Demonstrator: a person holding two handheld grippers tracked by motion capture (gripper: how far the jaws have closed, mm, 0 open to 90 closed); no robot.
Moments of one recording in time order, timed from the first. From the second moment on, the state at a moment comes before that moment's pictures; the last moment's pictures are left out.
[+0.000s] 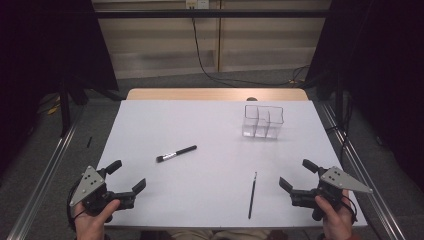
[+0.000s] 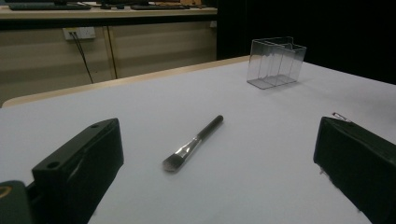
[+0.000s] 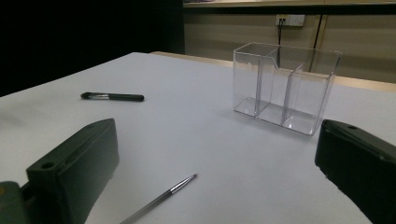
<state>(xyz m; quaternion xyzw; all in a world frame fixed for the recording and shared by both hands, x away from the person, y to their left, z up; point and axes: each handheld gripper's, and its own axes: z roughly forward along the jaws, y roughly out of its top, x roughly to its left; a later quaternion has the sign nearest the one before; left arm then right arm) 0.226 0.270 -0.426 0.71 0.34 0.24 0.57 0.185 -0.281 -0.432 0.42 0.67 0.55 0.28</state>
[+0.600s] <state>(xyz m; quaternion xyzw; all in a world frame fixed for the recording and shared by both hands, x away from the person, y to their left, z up) 0.228 0.263 -0.425 0.72 0.33 0.23 0.56 0.186 -0.280 -0.433 0.42 0.67 0.55 0.27</state>
